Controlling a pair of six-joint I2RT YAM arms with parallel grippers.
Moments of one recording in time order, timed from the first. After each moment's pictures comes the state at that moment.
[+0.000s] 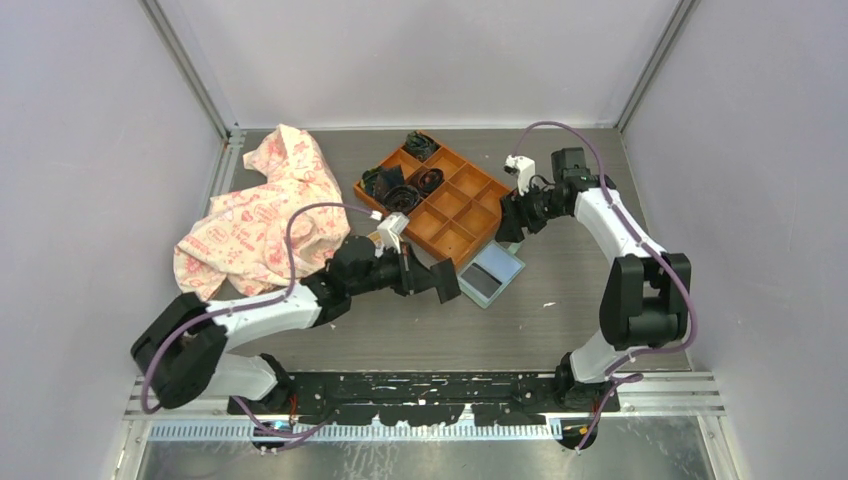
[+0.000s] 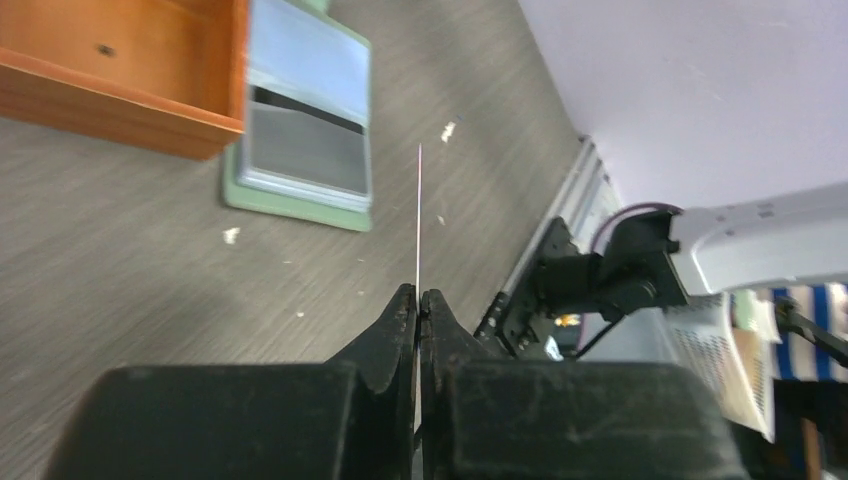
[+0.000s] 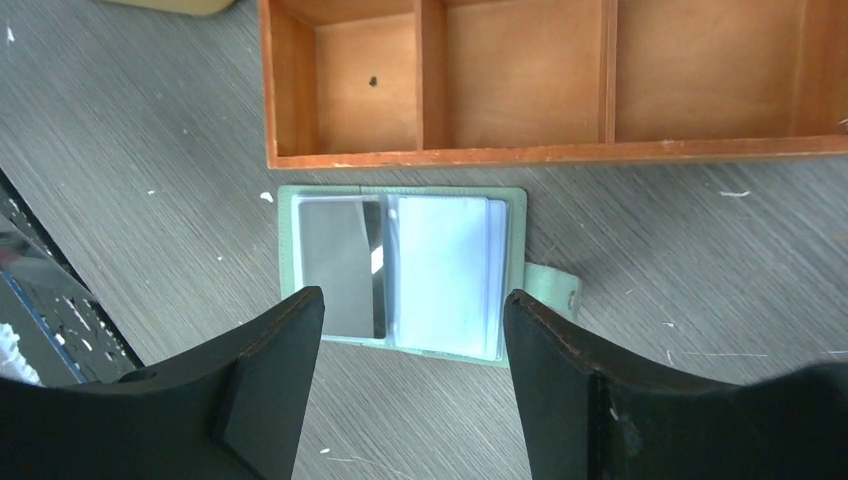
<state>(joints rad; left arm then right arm) -0.83 1.26 0.62 0.34 0.26 -0.72 0.05 1.56 1.19 -0.70 -0.68 -0.47</state>
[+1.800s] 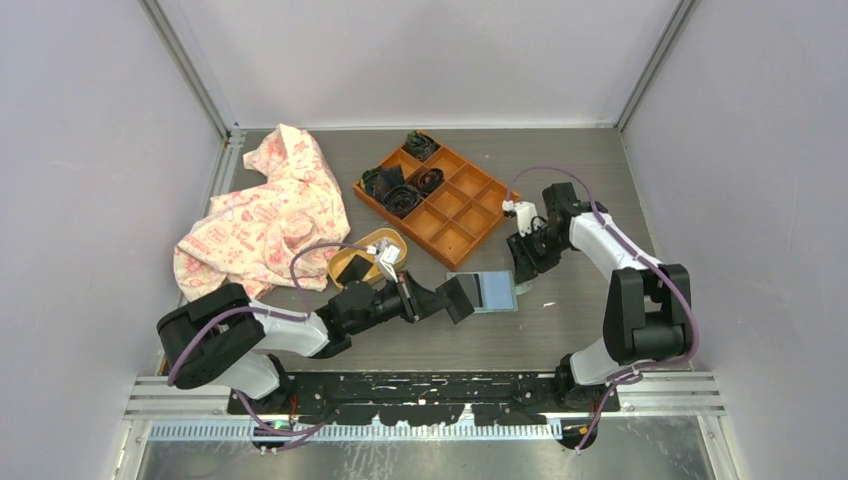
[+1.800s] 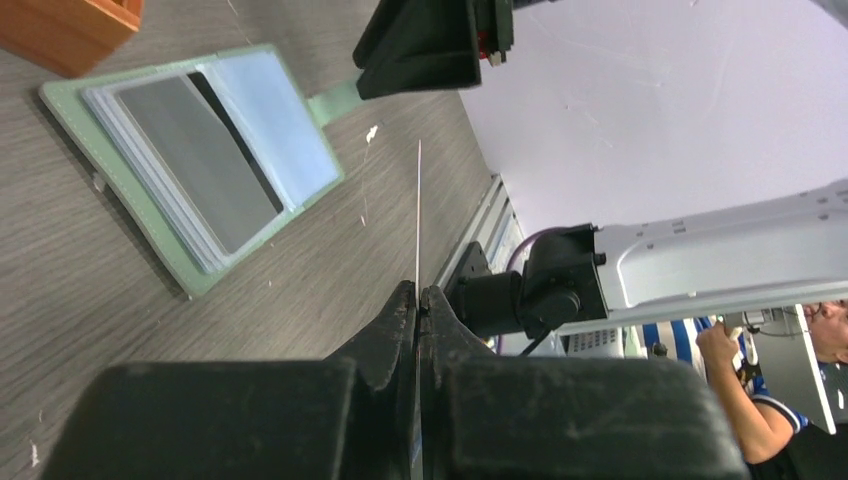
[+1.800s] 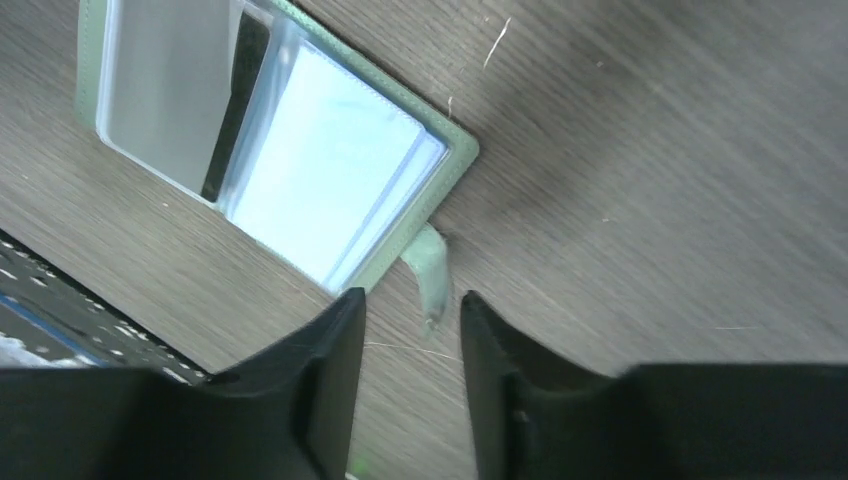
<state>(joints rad) -1.00 1.45 0.33 1.03 0.09 -1.03 0.08 1.53 0.98 -0.82 -0.40 -0.43</state>
